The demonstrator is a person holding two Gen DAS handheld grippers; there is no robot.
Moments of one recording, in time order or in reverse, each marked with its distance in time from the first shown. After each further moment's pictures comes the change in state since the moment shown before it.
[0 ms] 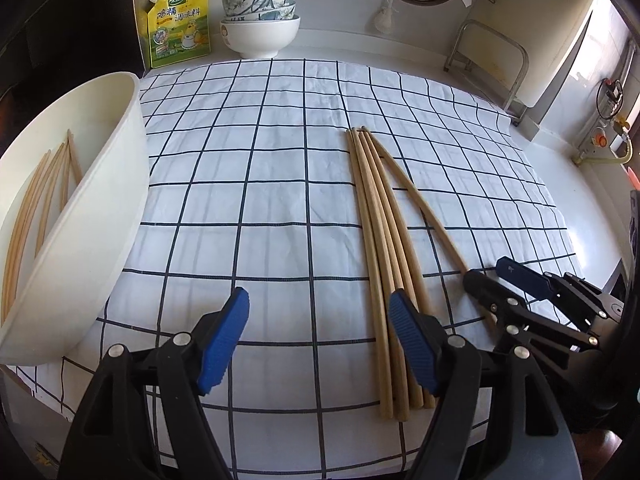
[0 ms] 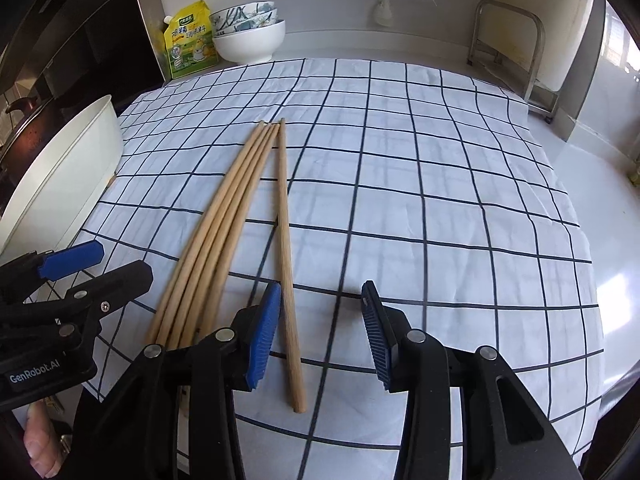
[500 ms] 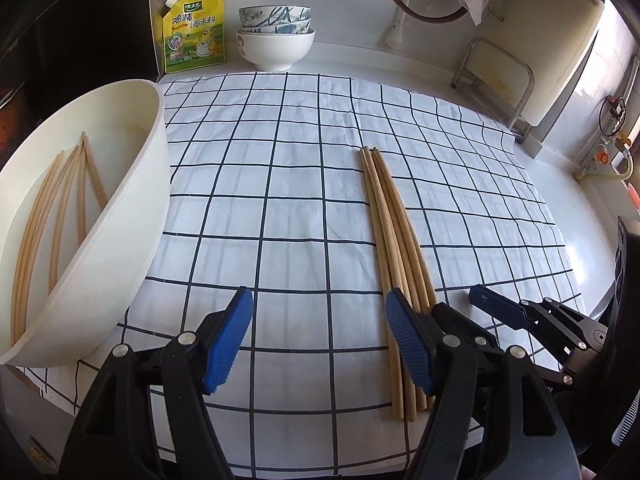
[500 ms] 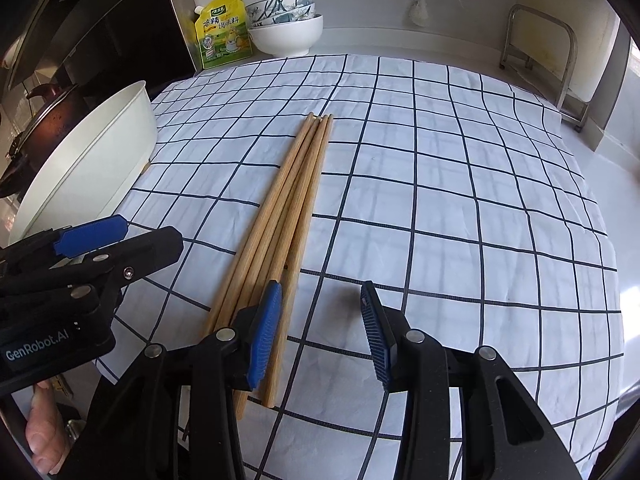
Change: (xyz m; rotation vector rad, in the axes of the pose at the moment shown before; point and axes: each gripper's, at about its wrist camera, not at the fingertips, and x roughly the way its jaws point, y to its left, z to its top) left arm -0.014 0.011 0.006 -0.035 -0.035 0.006; right arm 0.002 0.035 -0.001 -0.067 0.018 0.073
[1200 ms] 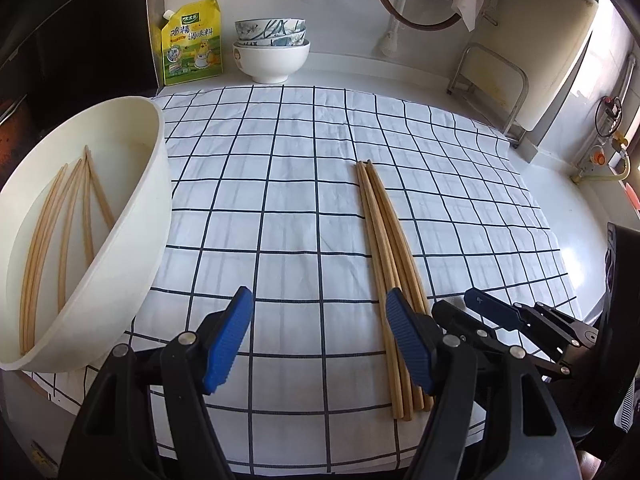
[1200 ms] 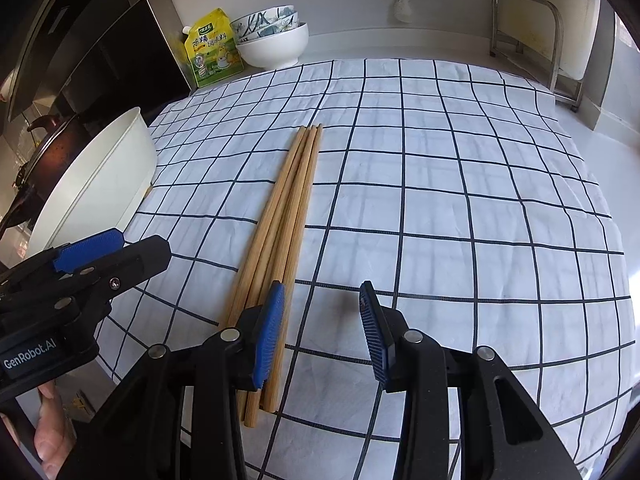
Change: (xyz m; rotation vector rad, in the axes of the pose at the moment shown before) left arm -0.011 -0.004 0.006 0.013 -0.020 0.002; right arm -0.003 -0.016 0.002 0.088 -0.010 0.061
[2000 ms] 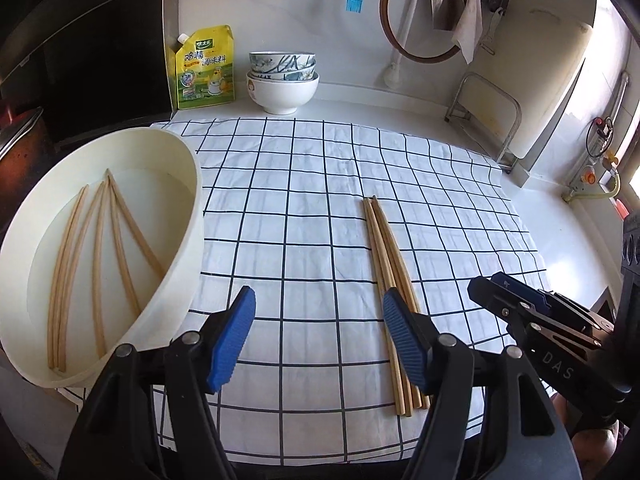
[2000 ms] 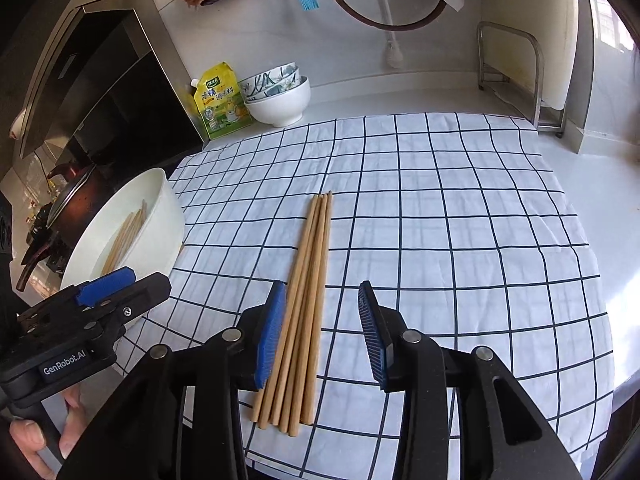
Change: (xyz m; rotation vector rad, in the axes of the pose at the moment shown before) left arm -0.035 0.015 0.013 -0.008 -0.061 -0.013; right arm -0.050 0.000 0.023 0.065 -0.121 0.036
